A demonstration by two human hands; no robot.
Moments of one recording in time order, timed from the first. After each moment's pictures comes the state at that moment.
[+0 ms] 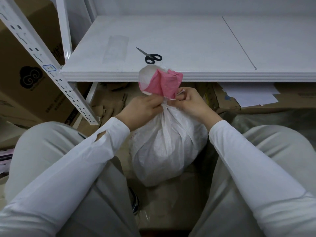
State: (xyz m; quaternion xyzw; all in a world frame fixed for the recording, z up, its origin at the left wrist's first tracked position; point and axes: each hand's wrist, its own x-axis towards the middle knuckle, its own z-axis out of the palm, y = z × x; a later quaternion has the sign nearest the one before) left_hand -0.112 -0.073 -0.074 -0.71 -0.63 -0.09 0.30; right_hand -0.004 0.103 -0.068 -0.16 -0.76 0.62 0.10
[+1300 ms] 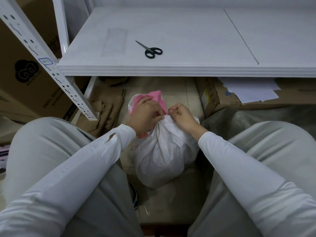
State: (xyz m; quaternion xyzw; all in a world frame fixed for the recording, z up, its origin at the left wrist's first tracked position) left_hand -0.102 -0.065 -0.128 -0.54 -0.80 -0.27 0.02; right_hand -0.004 0.078 -0.143 -0.26 -0.82 0.50 0.07
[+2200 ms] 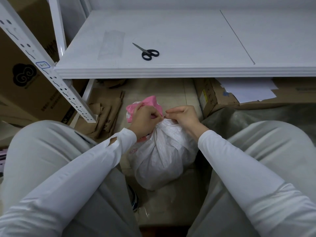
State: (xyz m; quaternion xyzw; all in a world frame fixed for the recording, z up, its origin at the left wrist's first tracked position) left_hand -0.088 -0.056 -0.130 -0.39 -0.85 -0.34 -0.09; right_hand 0.004 0.082 -0.135 -0.34 -0.67 0.65 0.11
